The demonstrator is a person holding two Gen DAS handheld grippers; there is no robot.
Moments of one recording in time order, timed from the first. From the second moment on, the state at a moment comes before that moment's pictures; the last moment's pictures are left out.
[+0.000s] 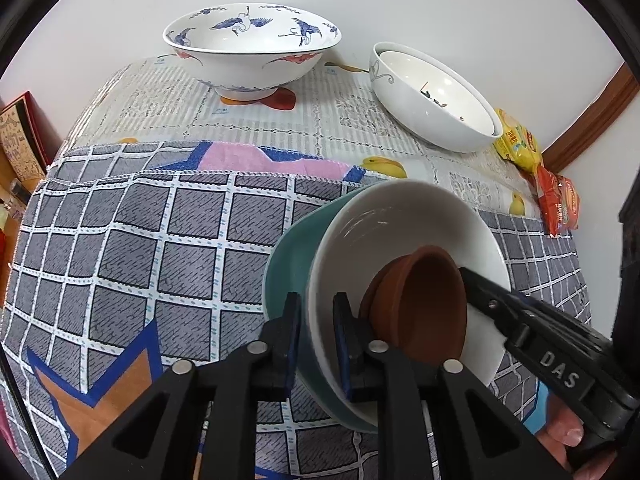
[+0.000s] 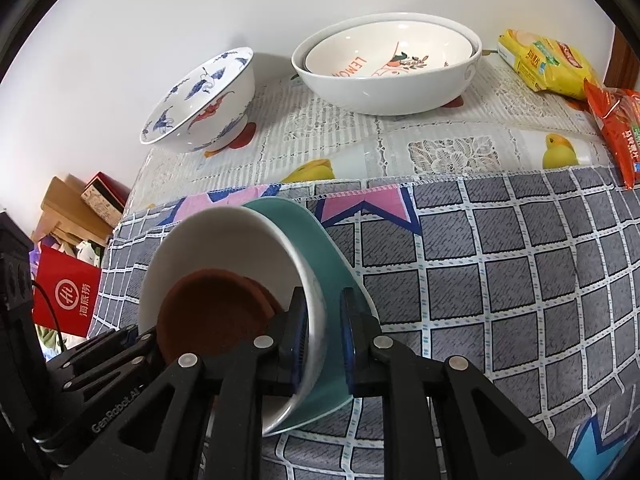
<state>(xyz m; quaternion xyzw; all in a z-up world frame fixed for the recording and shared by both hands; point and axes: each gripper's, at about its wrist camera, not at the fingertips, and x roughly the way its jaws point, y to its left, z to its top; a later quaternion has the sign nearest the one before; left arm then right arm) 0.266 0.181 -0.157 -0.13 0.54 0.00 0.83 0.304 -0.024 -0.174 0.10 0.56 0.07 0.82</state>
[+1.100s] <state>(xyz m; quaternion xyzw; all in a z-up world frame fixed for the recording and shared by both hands) 0.086 0.094 -0.044 -0.04 0.41 -0.01 0.91 0.098 -0.092 -0.043 0.04 0.43 -0.05 0.90</state>
